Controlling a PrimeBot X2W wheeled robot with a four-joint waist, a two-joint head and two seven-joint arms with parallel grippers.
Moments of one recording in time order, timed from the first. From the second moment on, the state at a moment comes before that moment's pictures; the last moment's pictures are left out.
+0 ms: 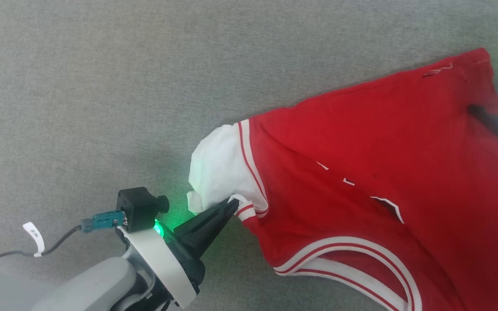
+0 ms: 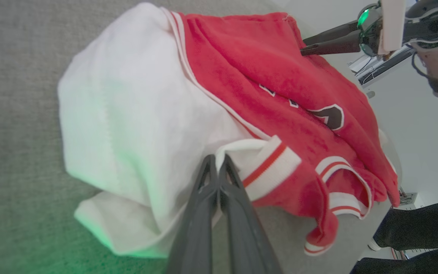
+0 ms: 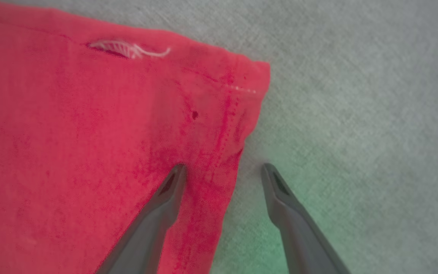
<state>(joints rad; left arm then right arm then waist) -0.53 0.65 -0.99 0.03 -1.11 -0.13 -0.26 -0.66 -0.74 0.29 -0.06 0.61 0.13 1.02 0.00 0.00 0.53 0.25</state>
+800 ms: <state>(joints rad) -1.01 0.72 -0.85 0.18 -1.22 -0.13 -0.26 -1.08 -0.52 -0.04 0.32 0.52 0.13 0.59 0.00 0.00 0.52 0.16</state>
